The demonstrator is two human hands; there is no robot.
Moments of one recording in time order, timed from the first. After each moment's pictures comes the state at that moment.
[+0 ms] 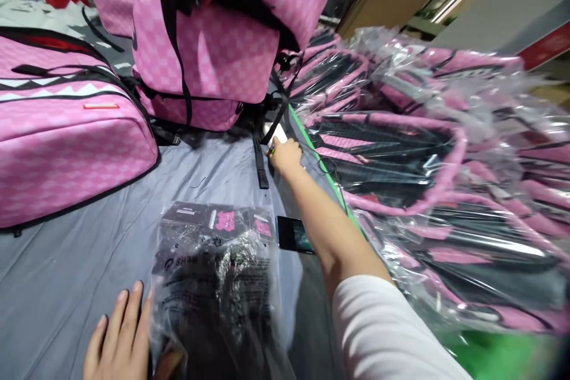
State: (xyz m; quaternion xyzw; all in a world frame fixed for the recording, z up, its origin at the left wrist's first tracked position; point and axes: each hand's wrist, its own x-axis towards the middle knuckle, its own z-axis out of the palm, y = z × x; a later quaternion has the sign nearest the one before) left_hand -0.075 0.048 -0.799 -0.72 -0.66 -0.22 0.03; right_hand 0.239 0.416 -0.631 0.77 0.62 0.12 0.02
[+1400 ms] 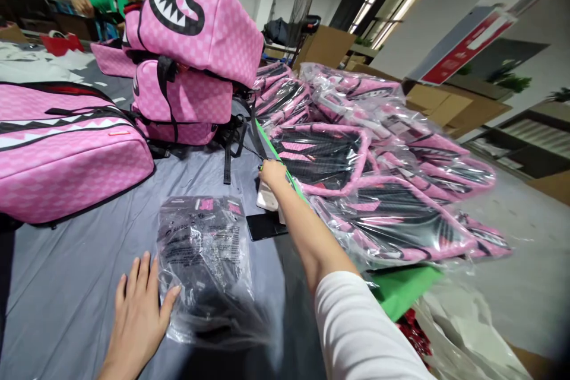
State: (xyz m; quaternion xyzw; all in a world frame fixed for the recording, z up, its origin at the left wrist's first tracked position) left_hand -0.070 0.051 -0.769 -0.73 -0.64 -0.24 0.04; right_hand 0.261 0.312 -0.595 0.81 0.58 0.06 0.05
